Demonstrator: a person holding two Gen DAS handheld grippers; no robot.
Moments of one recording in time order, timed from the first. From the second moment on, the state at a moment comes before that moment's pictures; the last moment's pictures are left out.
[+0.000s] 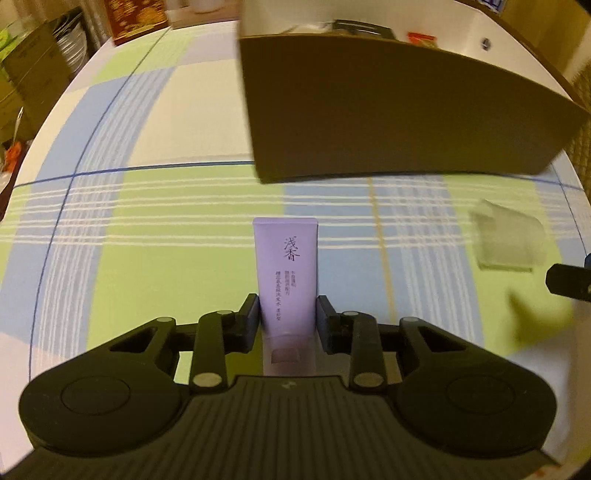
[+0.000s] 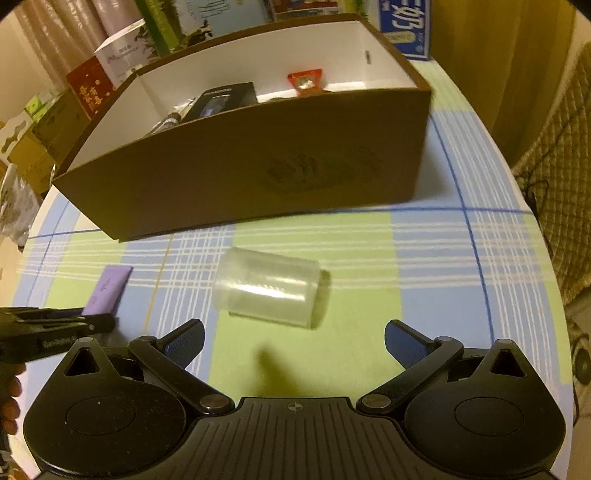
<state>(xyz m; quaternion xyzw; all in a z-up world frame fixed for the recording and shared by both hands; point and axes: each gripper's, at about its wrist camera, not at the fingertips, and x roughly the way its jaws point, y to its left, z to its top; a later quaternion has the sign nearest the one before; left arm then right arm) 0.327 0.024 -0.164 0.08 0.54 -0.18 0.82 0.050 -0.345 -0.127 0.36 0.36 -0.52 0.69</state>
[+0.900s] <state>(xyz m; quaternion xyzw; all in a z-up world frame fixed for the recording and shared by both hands) 0.333 0.042 -0.159 0.06 0.55 -0.16 0.82 0.089 -0.361 -0.162 0.32 0.40 -0.52 0.69</state>
